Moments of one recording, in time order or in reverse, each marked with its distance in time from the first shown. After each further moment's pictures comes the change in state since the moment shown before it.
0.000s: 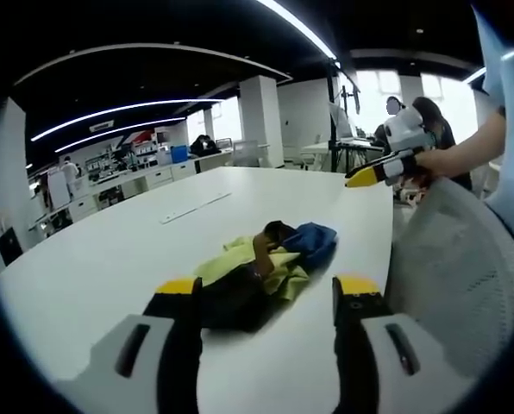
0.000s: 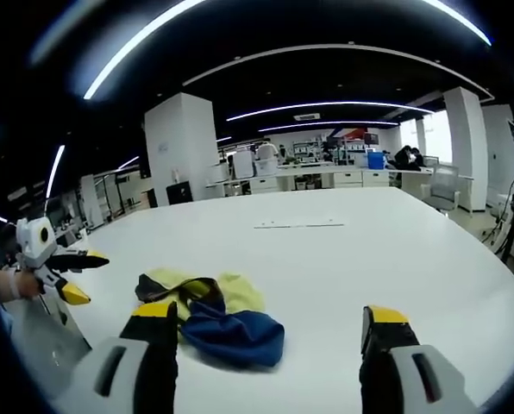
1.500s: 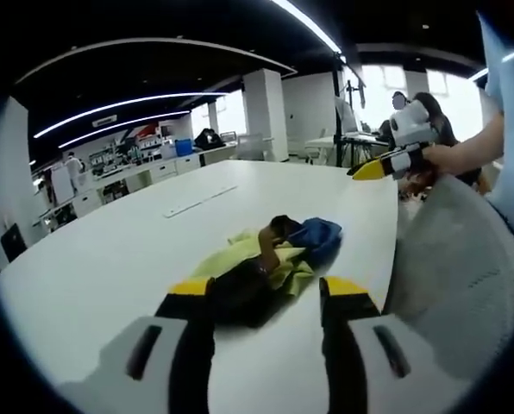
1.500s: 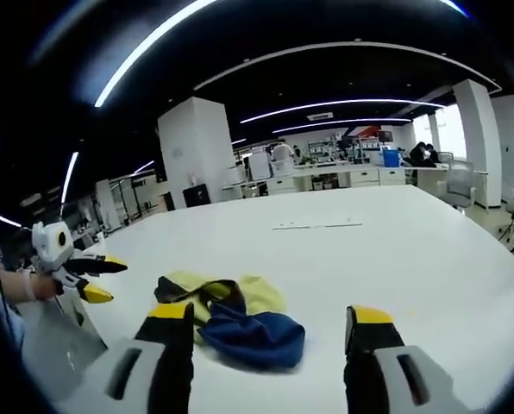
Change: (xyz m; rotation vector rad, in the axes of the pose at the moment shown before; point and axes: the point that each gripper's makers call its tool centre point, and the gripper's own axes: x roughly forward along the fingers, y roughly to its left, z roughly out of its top) left arm -0.005 0.006 0.005 -0.008 0.013 0.028; right arm -0.001 0.020 0.001 0.022 0.016 0.111
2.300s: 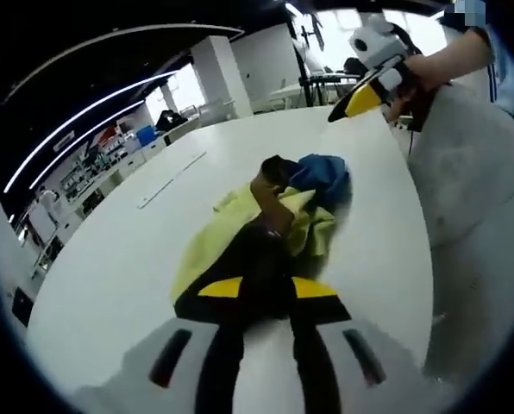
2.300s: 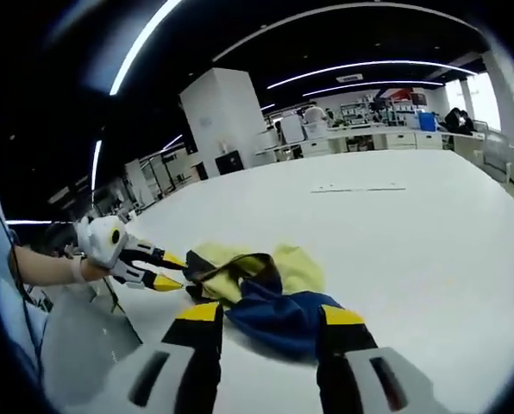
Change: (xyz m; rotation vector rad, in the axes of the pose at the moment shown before) left arm 0.065 0.015 -0.058 0.271 0.226 -0.102; right arm 0.033 0.032 -0.030 0.019 0.212 0.197
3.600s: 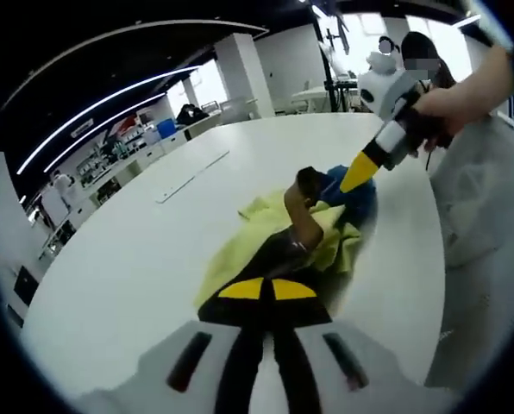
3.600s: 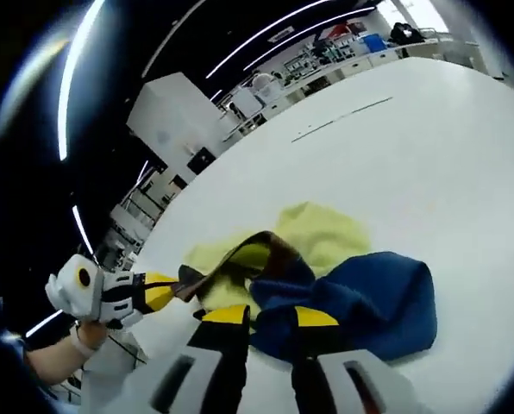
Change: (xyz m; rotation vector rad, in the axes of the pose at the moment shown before) left arm -0.004 0.024 0.009 -0.090 0.009 0.067; right arm 0.080 0.011 -0.027 0.474 0.085 -0.007
